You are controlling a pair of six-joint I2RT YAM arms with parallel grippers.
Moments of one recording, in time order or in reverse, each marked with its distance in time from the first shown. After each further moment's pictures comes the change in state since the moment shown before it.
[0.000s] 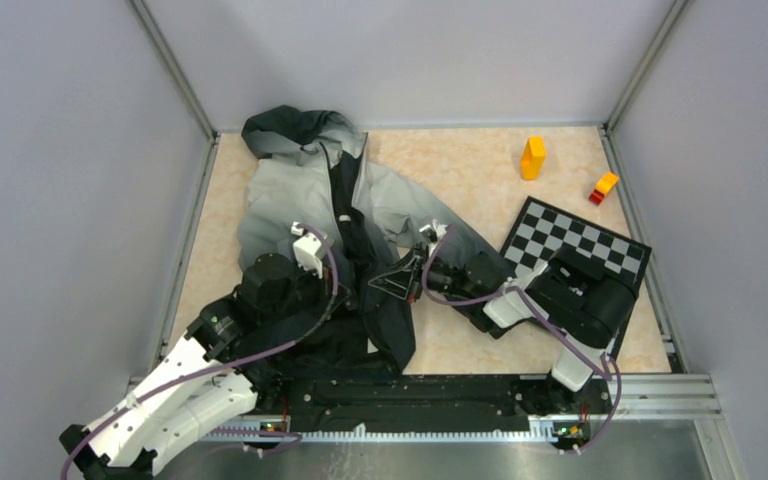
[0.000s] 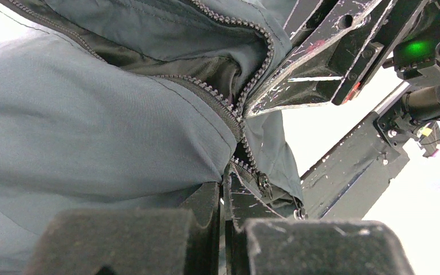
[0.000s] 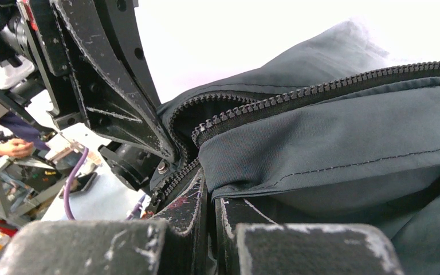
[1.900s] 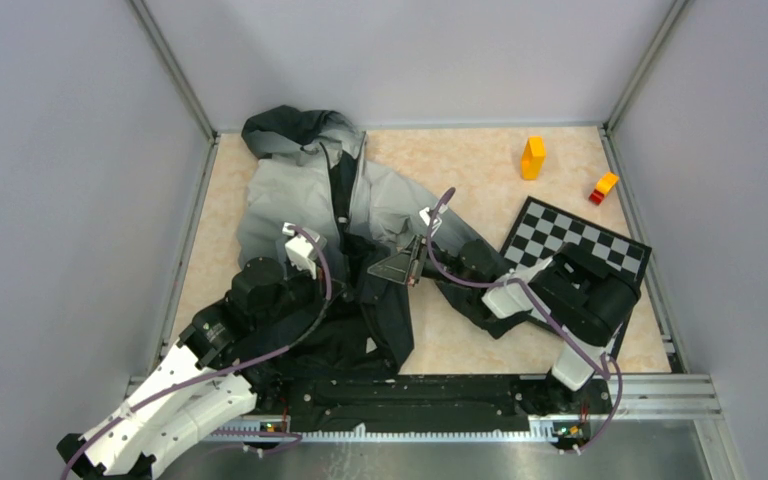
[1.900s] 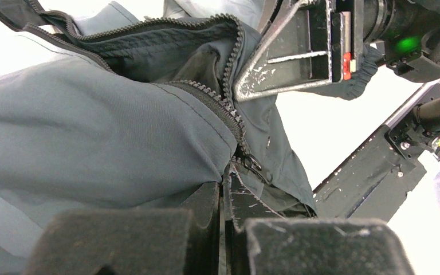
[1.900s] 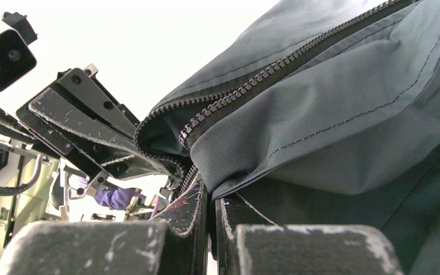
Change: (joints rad) left arm 0.000 -0.053 0.000 0.021 -0.053 0.063; right arm -0.045 0.000 0.066 -0.152 0.023 0.463
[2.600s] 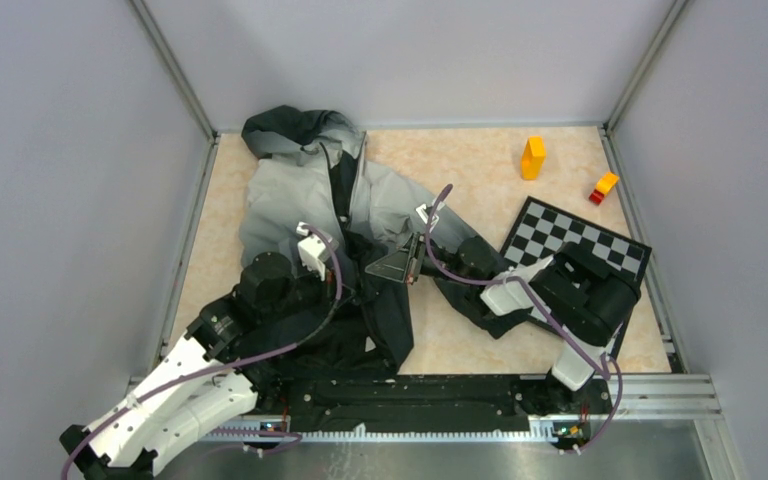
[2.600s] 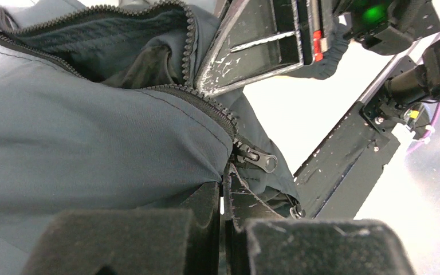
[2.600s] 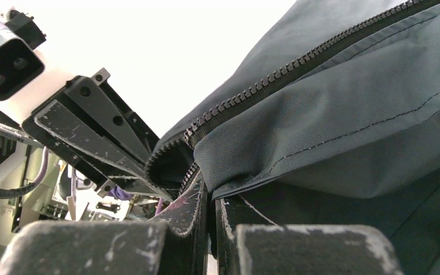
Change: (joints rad) left arm 0.003 0.045 0.002 0.016 0.132 0.014; right arm -0.009 0.000 0.031 -0.005 -0.042 0.014
